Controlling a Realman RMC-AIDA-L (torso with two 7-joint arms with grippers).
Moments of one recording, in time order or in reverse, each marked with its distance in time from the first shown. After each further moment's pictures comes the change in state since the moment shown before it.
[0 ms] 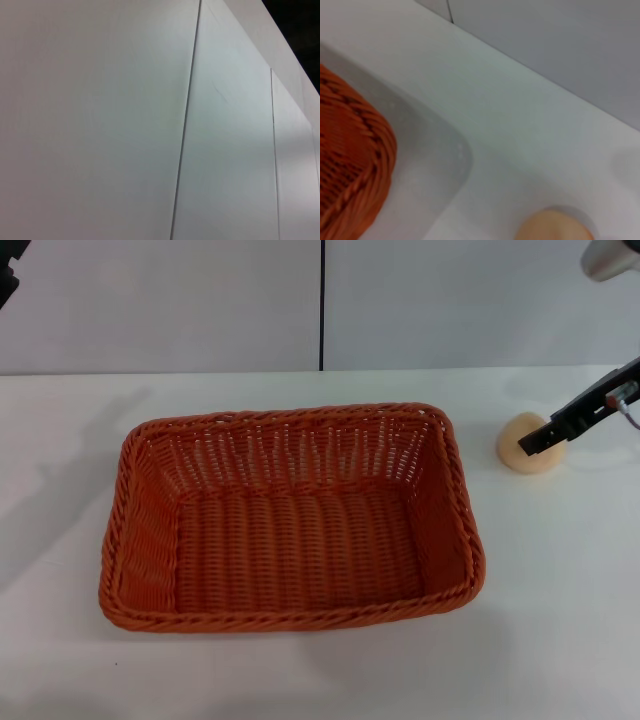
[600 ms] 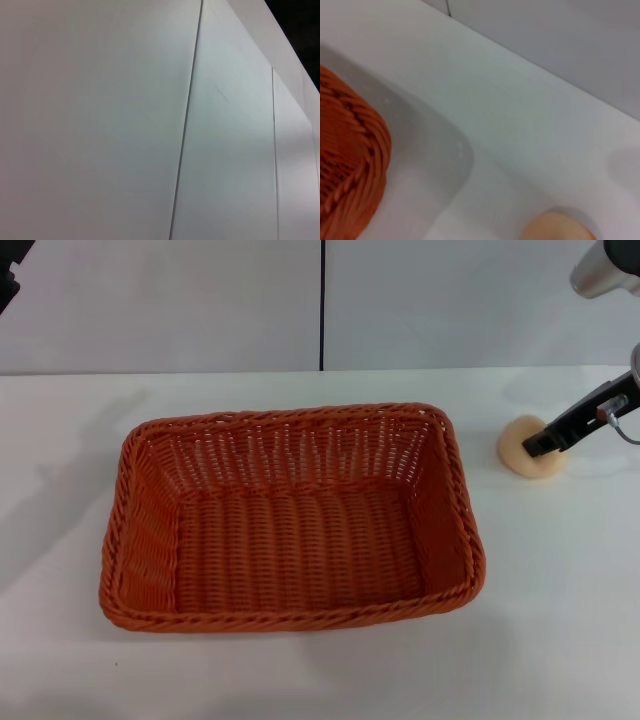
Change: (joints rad) left arm 0.004 0.000 0.000 -0.002 0.006 0.000 -0.008; right arm -0.018 0.018 -0.002 0.014 -0.002 0.040 -0.004
